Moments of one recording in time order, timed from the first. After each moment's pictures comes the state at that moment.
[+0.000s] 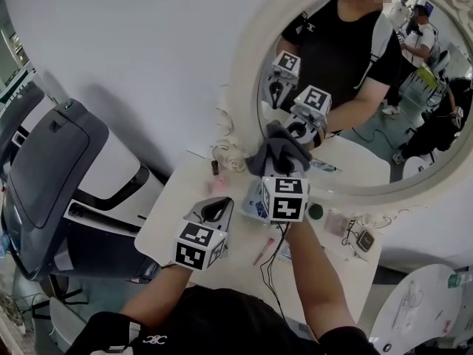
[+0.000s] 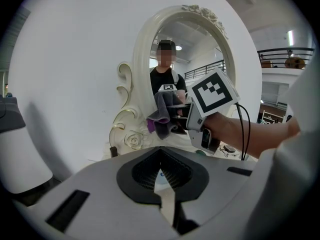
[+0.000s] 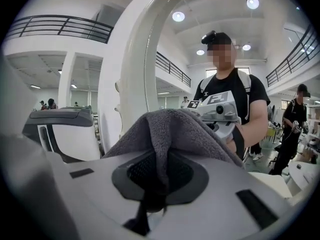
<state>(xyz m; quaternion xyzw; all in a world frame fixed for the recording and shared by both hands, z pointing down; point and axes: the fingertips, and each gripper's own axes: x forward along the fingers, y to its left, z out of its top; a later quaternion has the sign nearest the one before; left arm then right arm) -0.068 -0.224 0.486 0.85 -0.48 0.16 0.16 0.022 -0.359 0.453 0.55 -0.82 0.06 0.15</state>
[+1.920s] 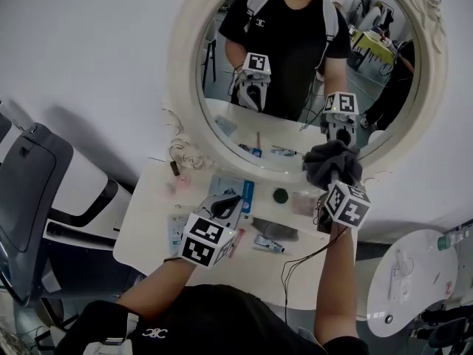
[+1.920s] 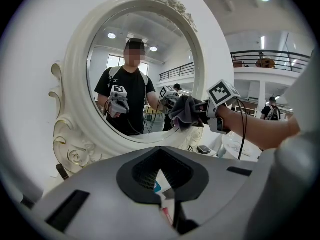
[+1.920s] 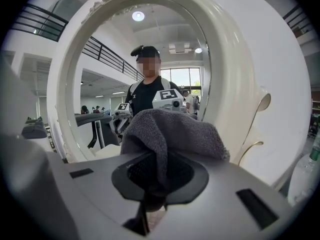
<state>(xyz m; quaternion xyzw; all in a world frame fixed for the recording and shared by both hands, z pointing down) 0.061 -0.205 0.472 0.91 -0.35 0.17 0.12 0.333 -0.267 0.433 0.74 -0.65 0.14 0.10</state>
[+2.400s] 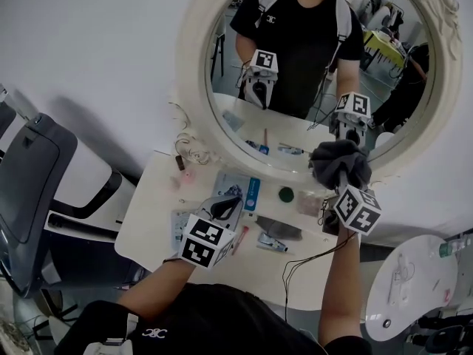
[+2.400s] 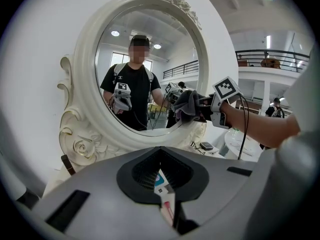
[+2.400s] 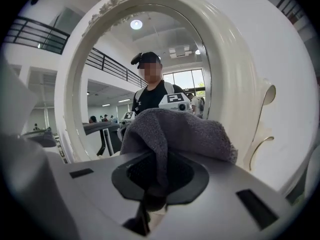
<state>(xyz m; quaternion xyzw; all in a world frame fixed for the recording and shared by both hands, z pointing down) 0.047 -0.202 0.486 0.90 -0.36 0.18 0.13 0.326 -0.269 0.426 0.71 -0.68 0.14 0.05</state>
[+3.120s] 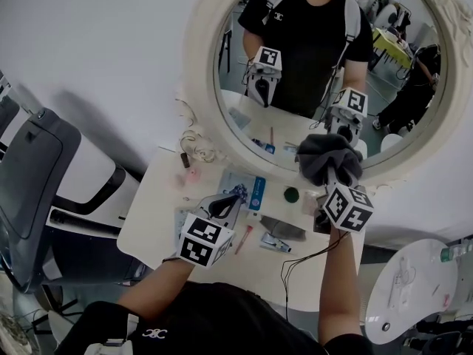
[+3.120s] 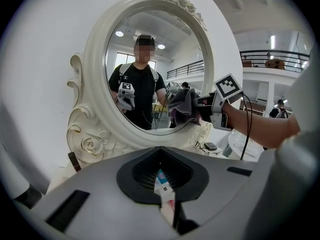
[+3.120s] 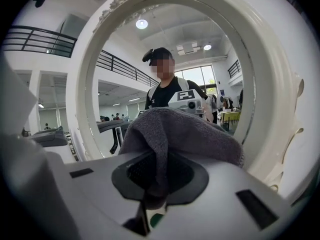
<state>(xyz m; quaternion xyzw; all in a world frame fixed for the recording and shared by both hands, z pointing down) 0.028 -0.208 0.489 0.90 -0.38 0.18 0.14 0.265 -0.289 0.429 0.67 -0.73 0.15 0.05</state>
